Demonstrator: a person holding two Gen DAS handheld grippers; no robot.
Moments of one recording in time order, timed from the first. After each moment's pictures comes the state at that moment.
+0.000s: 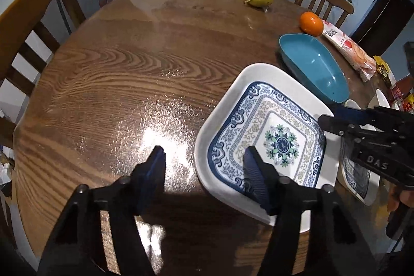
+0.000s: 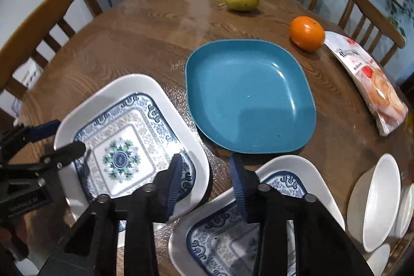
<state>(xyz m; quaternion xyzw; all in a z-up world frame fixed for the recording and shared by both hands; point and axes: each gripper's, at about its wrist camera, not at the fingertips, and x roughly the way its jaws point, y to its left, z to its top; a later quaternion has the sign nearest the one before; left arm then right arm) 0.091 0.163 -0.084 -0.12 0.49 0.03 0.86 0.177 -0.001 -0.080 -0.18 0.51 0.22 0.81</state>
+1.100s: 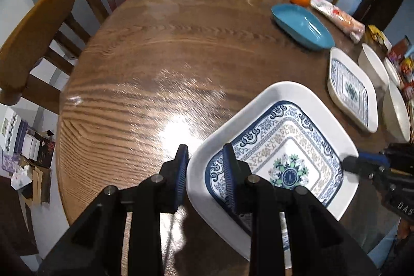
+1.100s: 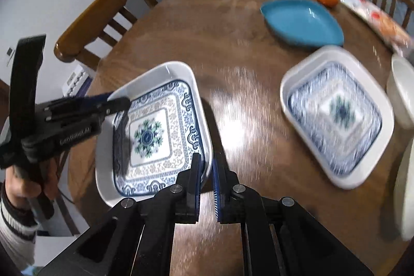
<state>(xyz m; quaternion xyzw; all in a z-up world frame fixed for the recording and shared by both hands) 0.003 0.161 -0.067 -0.05 0.53 0.03 0.85 0.036 -0.018 -0.066 -0.07 0.55 0.31 0.78</state>
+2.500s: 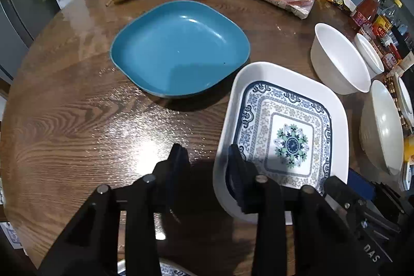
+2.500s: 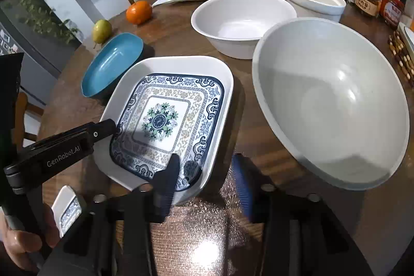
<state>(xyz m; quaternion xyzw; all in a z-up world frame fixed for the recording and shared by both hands) 0.164 0.008 -0.089 0.02 0.54 -0.12 0.84 0.083 -0.156 -0.093 0.14 0.50 0.00 0.86</state>
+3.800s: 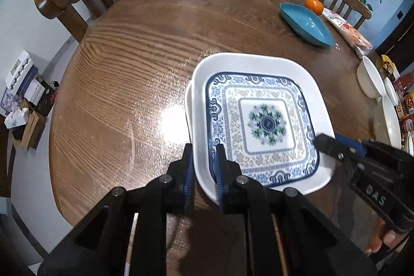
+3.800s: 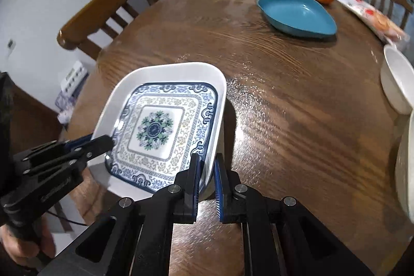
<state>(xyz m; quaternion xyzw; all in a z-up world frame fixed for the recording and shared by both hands) -0.041 0.112 -0.064 -0.15 0.52 0.12 0.83 0.024 -0.031 -0.074 -0.09 0.52 0.31 0.79</state>
